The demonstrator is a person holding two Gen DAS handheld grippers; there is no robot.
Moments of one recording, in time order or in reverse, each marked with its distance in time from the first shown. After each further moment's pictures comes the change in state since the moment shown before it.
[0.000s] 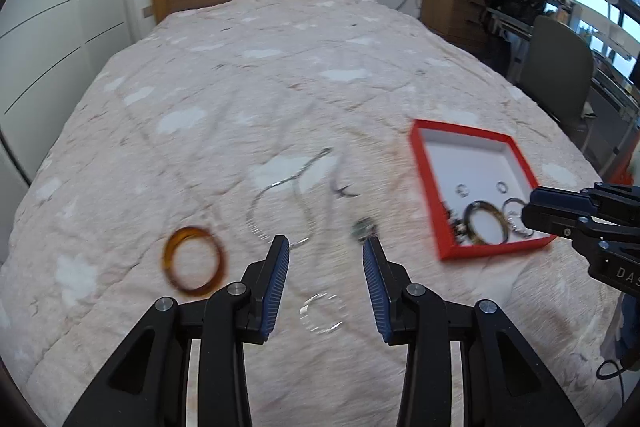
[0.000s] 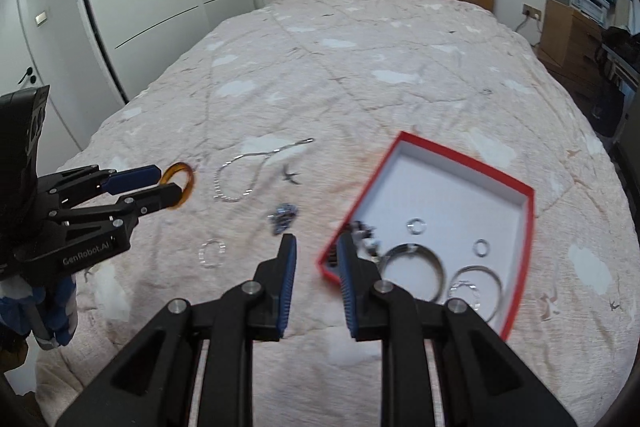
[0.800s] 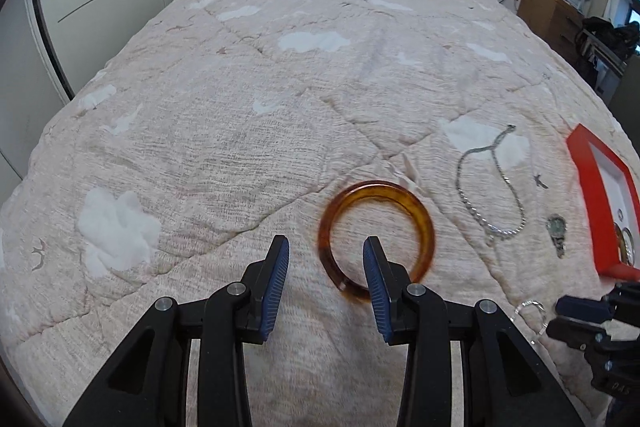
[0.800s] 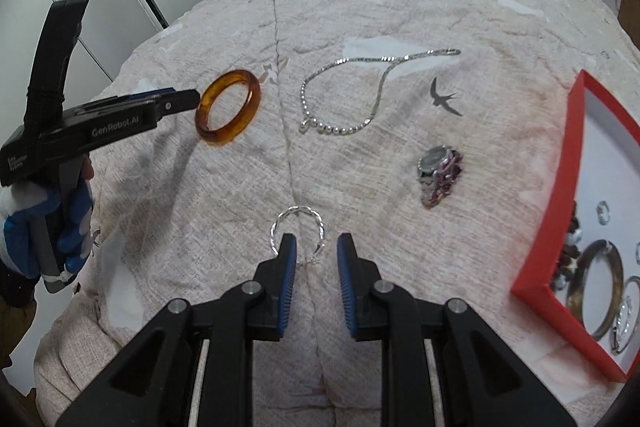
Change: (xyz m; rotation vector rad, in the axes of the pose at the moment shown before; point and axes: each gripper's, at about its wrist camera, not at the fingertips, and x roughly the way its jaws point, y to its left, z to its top) left arm 0.079 0.148 -0.033 -0.219 0.106 0.172; right arm 0.143 0.084 -0.020 -0.073 0.247 0.194
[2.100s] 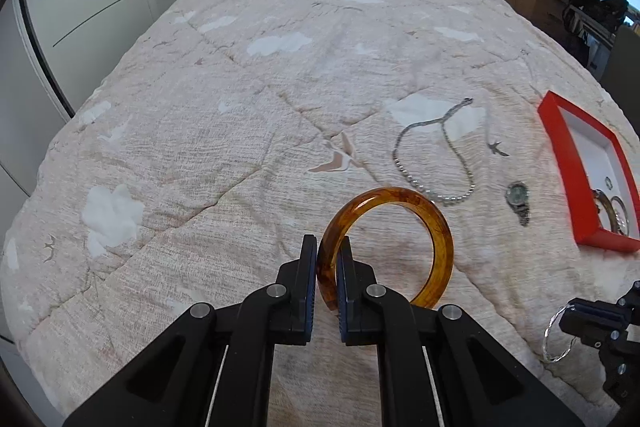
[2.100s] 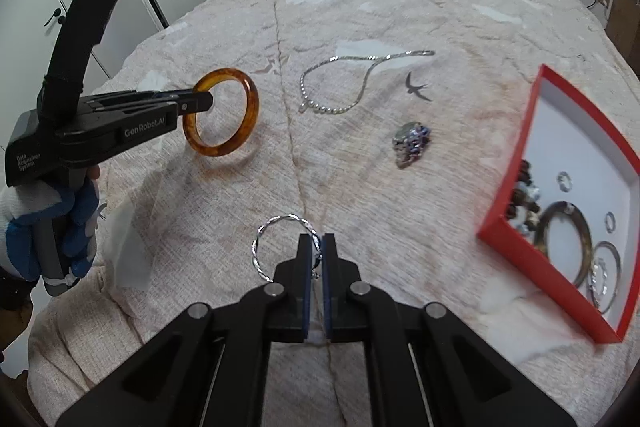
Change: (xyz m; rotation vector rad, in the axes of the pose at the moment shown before) left arm -0.035 -0.052 -0.020 0.082 -0.004 0.023; right arm -0.047 0.006 -0.032 -0.014 -0.040 -0.059
